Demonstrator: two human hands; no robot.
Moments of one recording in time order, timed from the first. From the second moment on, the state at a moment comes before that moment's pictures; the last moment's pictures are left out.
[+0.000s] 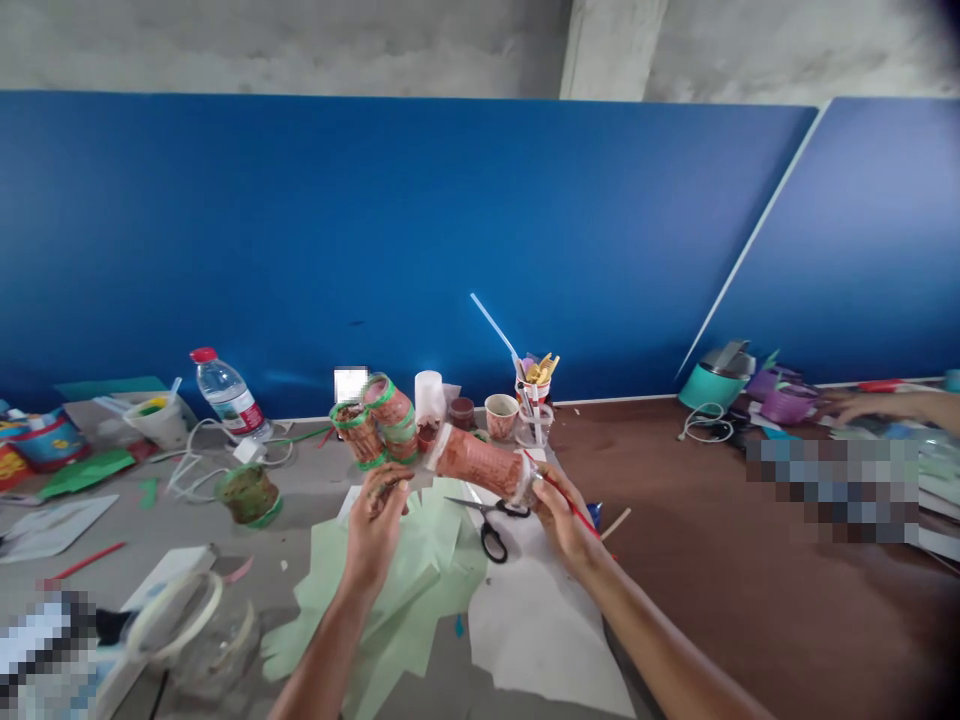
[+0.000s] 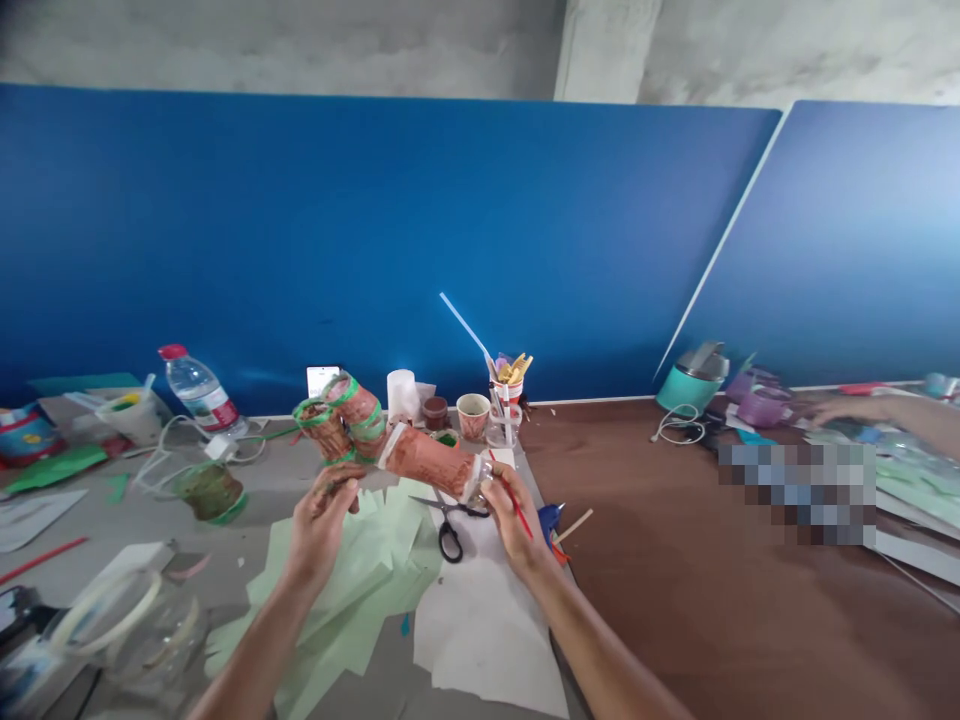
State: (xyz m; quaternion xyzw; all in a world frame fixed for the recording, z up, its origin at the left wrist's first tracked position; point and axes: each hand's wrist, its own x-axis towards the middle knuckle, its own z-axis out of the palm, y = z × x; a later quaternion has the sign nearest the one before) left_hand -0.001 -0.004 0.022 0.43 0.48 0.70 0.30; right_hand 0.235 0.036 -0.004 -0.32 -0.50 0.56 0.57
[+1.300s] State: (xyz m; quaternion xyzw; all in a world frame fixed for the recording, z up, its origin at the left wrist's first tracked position) left_hand -0.012 0.009 -0.011 0.25 0.29 0.70 0.60; right_hand 0.240 0.027 -0.011 -0.32 -0.52 0.56 0.56
